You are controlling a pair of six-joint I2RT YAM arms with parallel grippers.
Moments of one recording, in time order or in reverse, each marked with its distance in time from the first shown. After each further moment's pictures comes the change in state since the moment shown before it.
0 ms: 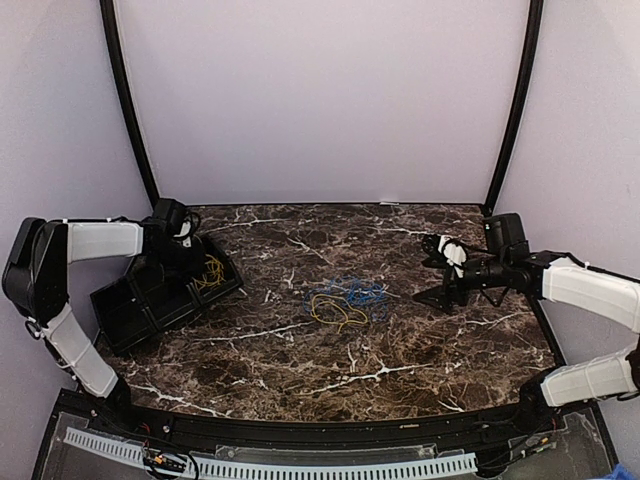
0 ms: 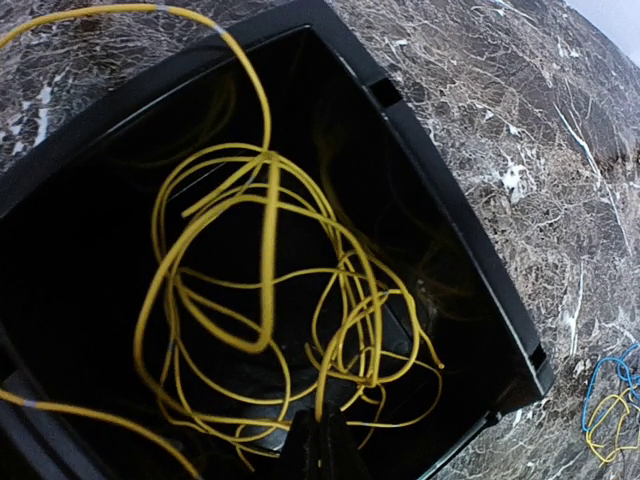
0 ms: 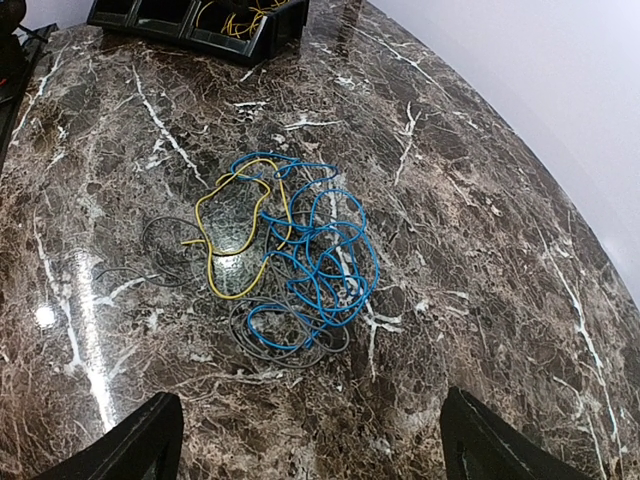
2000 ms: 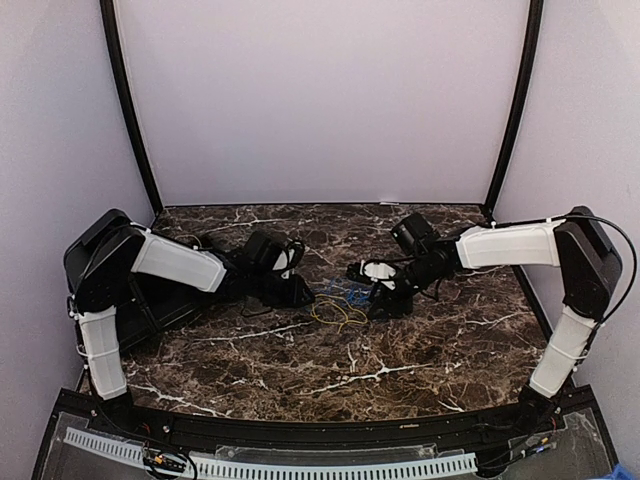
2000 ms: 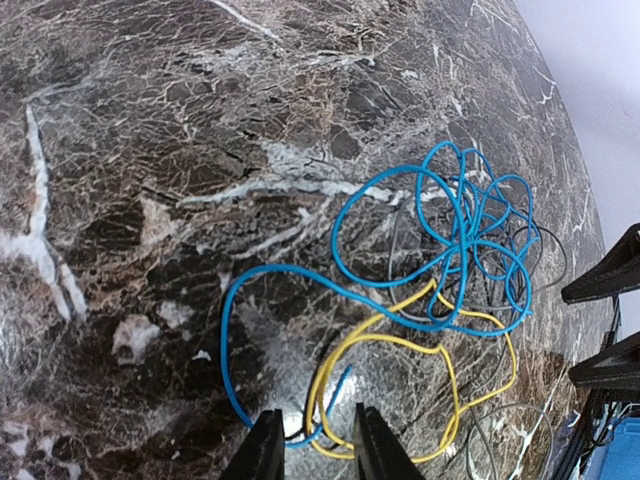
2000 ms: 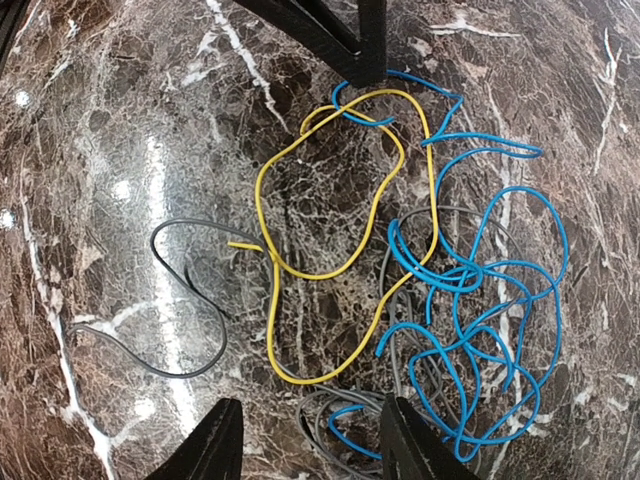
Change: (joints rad) left arm -0.527 0.298 0.070 0.429 0.208 -0.181; right arm 0.296 0.573 0.416 -0.237 0.162 -0.019
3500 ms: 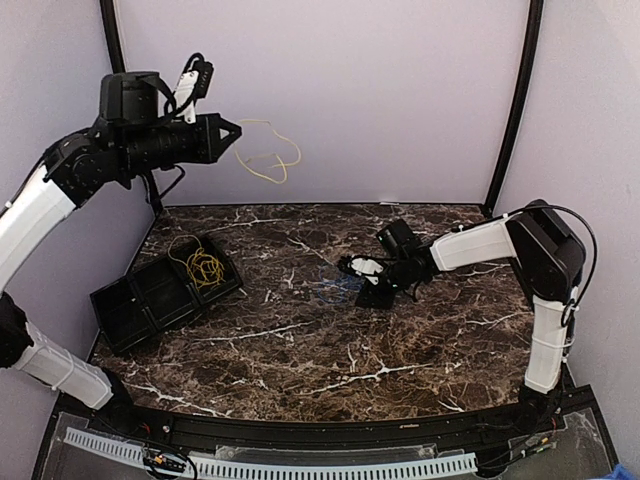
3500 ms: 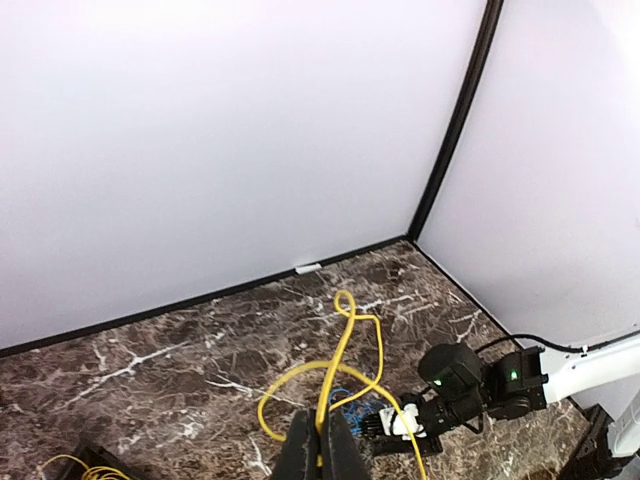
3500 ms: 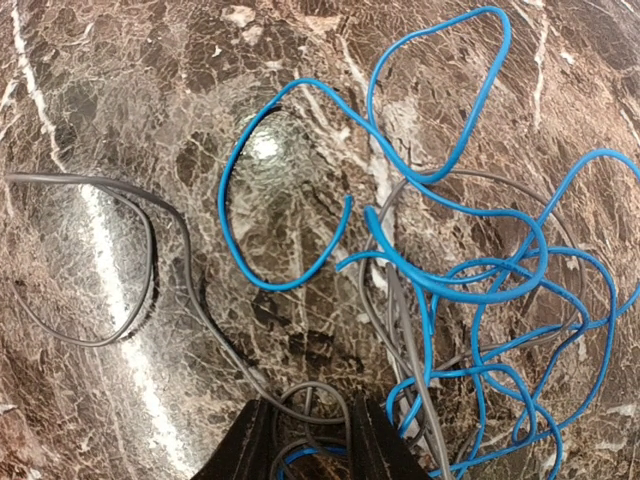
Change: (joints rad) left arm -0.001 -0.571 0.583 -0.621 -0.357 0.342; right arm -0.025 0.238 0.082 0.219 0.138 0.158
